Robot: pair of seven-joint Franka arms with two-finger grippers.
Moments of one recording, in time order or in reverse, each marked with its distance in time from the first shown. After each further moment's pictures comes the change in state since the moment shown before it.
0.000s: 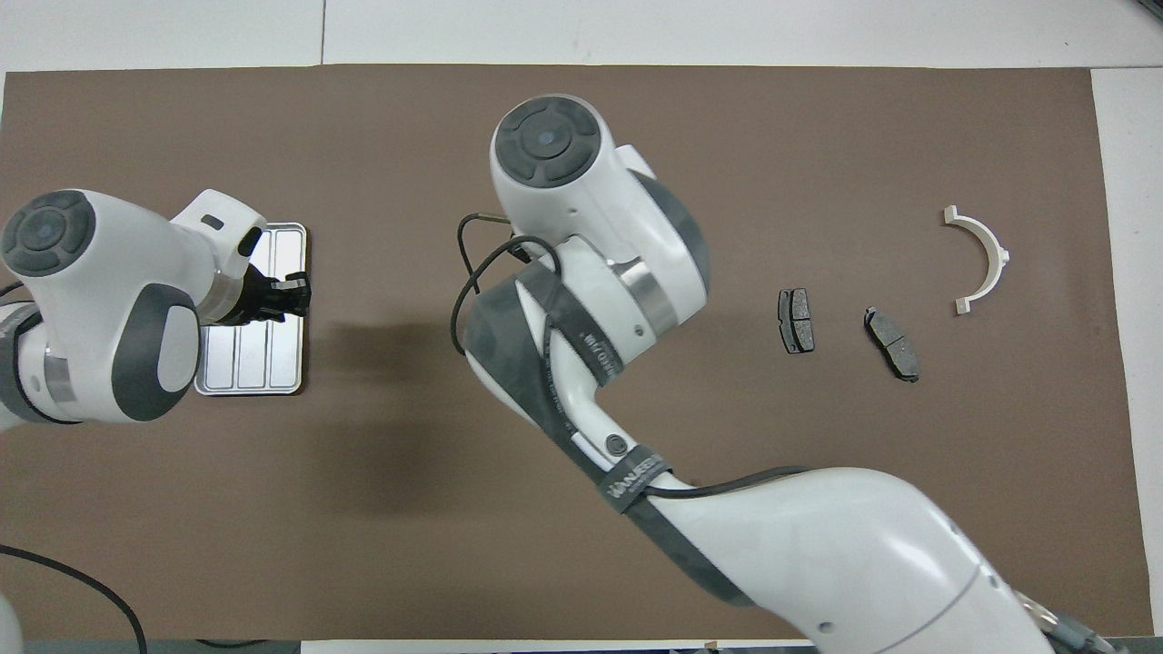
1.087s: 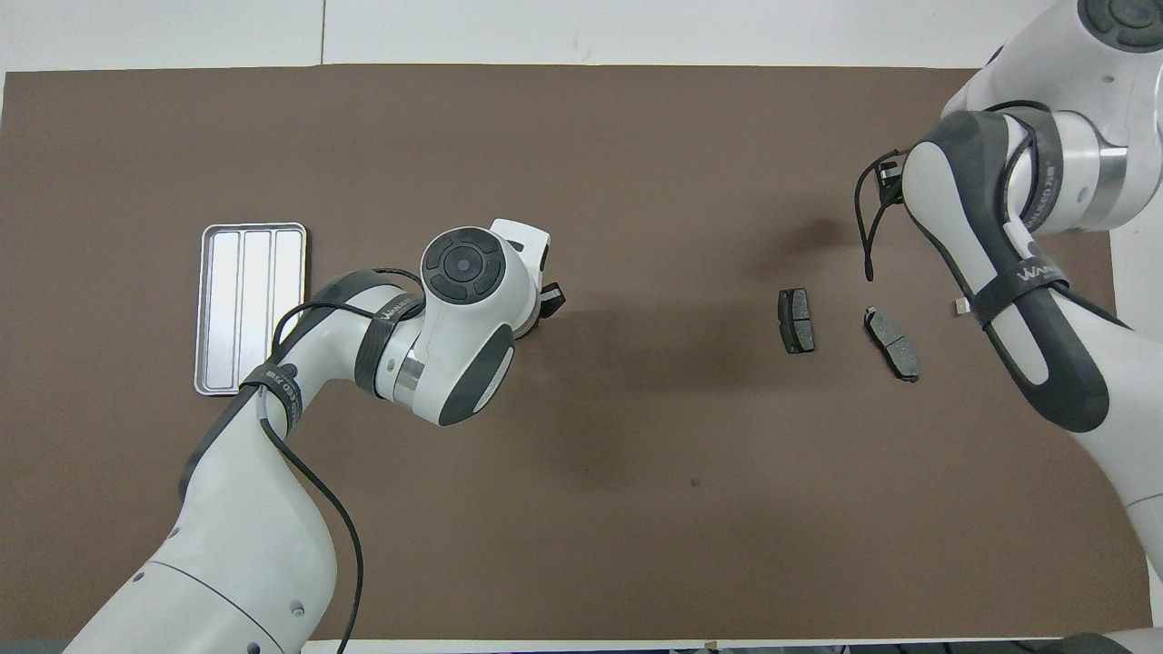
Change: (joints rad) left arm -0.295 0.267 0.004 0.165 0.000 0.086 -0.417; right arm -0.425 0.044 -0.008 -0.352 -0.021 0.450 -0.684
